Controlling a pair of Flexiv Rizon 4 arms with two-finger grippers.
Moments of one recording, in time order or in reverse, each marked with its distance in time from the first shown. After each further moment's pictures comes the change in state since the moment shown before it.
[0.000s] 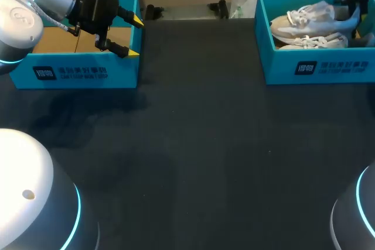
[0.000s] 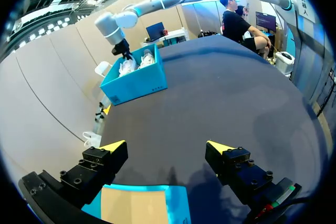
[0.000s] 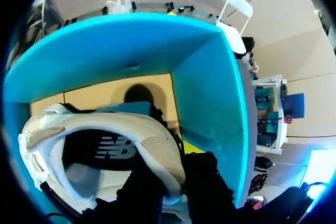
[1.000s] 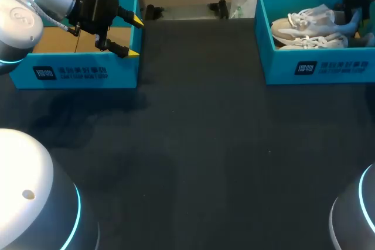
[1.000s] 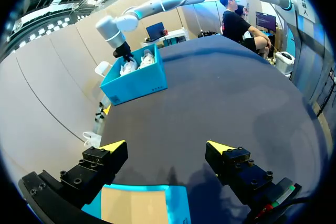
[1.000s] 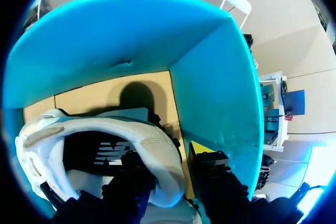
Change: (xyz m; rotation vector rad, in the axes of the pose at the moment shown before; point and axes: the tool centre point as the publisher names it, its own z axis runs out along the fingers) left arm 0.000 0.000 0.000 0.000 0.000 0.000; right arm 0.002 0.002 0.018 0.007 -0.010 0.026
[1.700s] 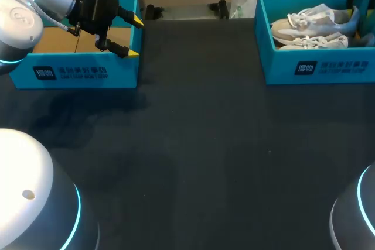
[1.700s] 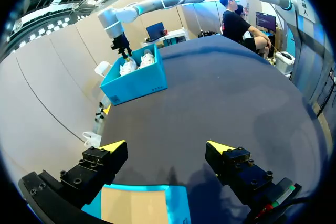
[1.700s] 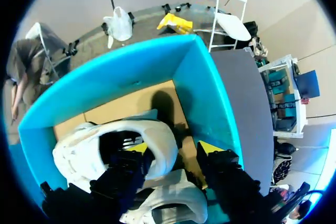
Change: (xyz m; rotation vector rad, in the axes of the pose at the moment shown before) left arm 0.000 0.000 0.000 0.000 0.000 0.000; right arm -0.004 0.007 -0.045 0.002 0.194 0.140
